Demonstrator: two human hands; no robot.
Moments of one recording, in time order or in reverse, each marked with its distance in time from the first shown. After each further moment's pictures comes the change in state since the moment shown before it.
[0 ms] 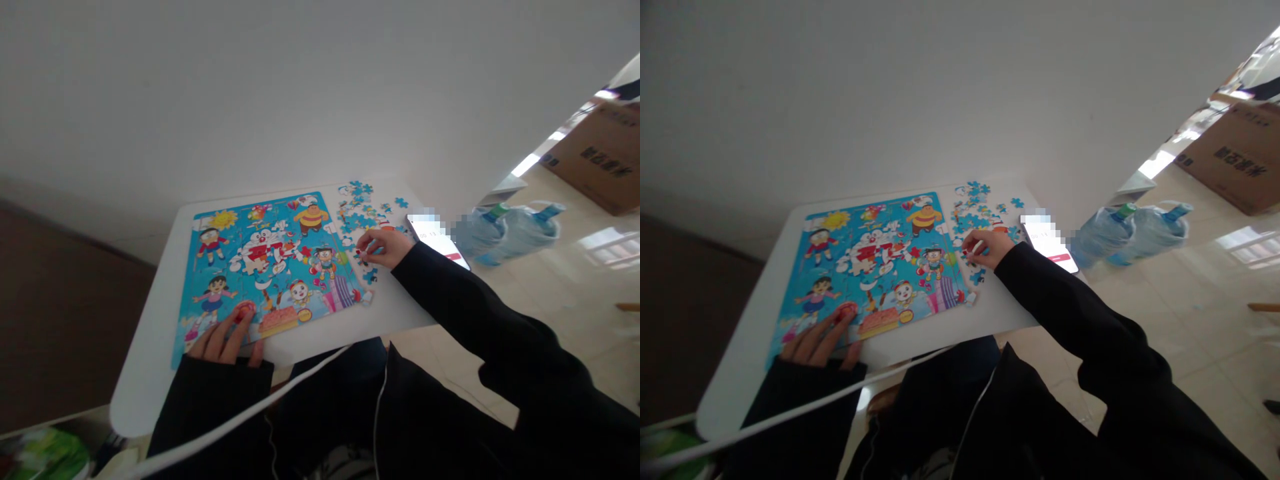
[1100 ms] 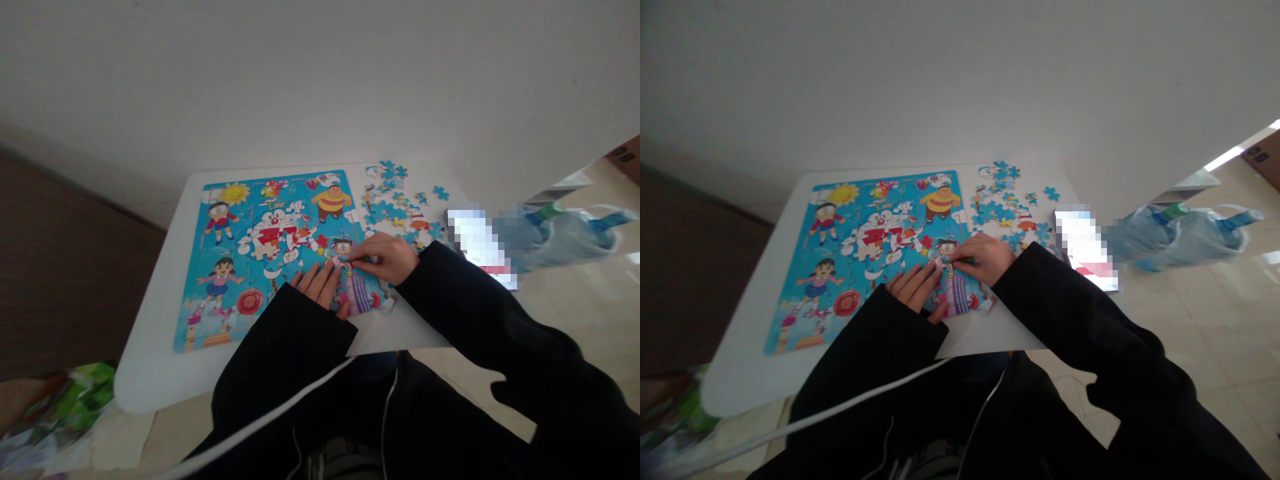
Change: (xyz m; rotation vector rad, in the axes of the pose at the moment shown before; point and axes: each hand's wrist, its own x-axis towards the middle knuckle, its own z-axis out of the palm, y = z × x) left_hand 0.074 0.087 0.045 -0.271 -0.229 -0.167; right_hand 0.019 -0.006 0.041 -0.242 -0.009 -0.494
